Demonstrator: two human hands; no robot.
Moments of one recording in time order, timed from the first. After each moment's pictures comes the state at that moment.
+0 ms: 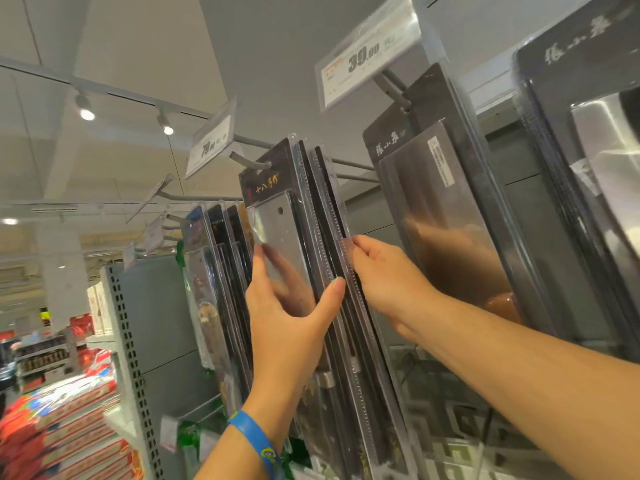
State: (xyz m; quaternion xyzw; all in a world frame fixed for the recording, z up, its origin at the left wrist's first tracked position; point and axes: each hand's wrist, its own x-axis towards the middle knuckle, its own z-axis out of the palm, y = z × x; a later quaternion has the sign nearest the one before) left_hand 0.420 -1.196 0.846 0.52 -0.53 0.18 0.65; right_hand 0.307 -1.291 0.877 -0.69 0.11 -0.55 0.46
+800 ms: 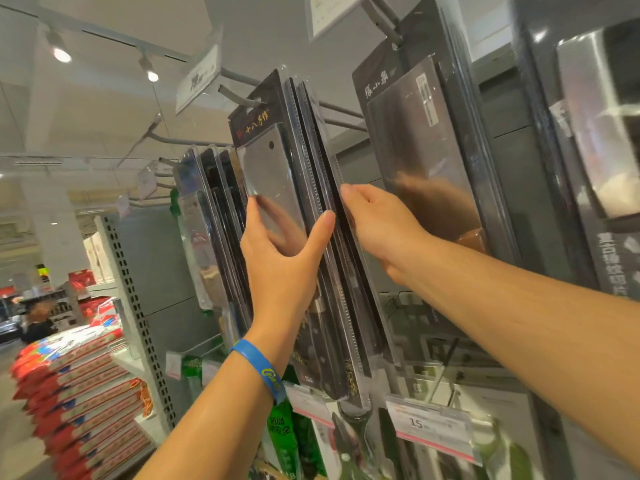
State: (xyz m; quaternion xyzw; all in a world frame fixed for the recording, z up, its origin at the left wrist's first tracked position) left_hand 0.396 -1.187 0.838 0.55 -0.48 0.16 0.66; right_hand 0.289 -1.276 0.867 -0.68 0.16 -0.56 0.45
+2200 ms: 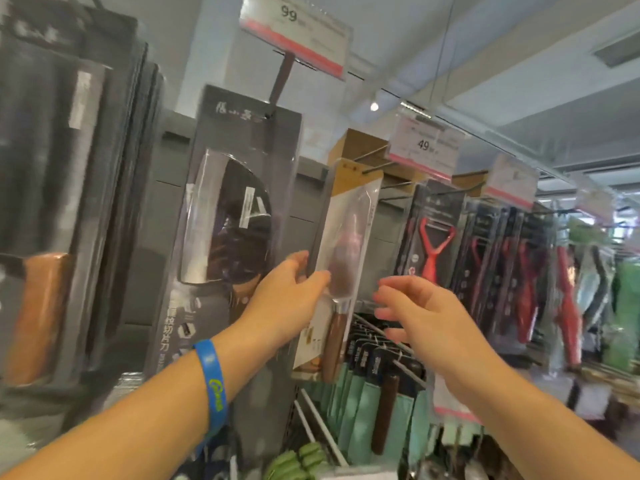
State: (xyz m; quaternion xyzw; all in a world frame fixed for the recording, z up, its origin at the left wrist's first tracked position) left_hand 0.037 -1.282 0.833 0.32 -0.68 -0.32 0.58; right_hand -0.143 -1.198 0.846 -0.61 0.55 -0.56 0.11
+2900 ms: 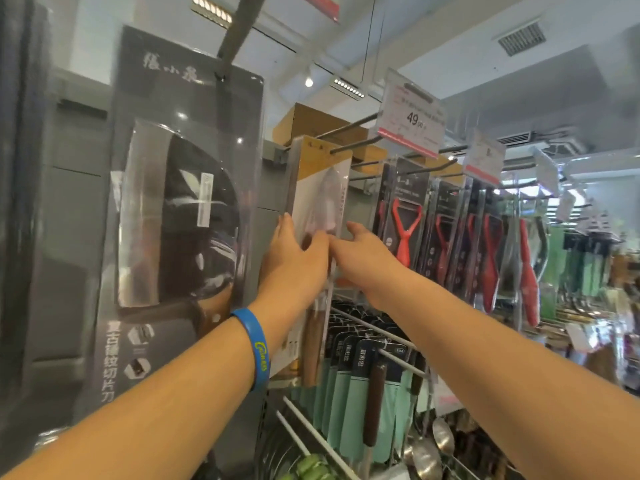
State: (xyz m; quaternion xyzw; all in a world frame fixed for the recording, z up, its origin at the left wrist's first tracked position) left_hand -0.008 -1.331 0.868 0.29 -0.68 -0.34 0.59; right_hand -0.118 -1.294 0.892 -0.55 0.61 -0.56 0.12
